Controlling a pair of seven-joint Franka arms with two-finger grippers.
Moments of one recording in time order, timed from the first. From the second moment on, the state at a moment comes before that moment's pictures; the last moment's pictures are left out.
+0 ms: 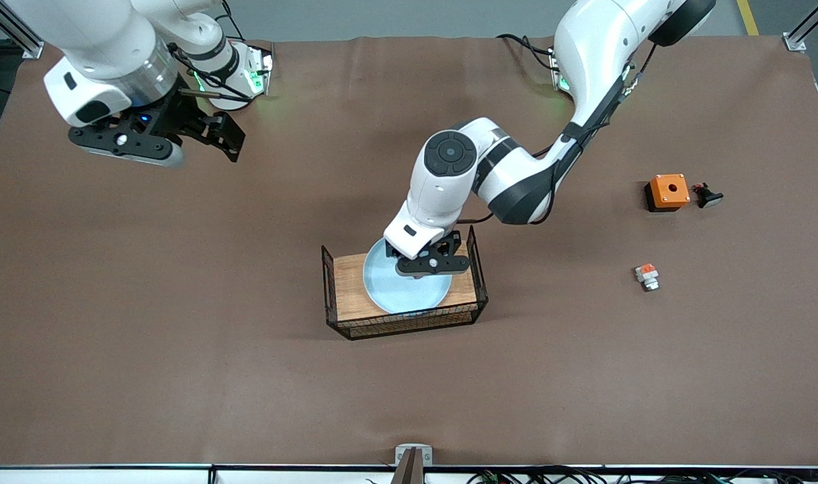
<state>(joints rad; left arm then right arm) -0.43 0.72 -0.42 -1.30 0.28 2.15 -0.93 0.39 0.06 0.04 -1.46 0.00 1.47 0.62</state>
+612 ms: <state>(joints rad) -0.51 0.74 -0.33 -1.28 0.27 2.17 -0.93 0.41 0.07 0.04 -1.46 0.00 1.50 0.64</state>
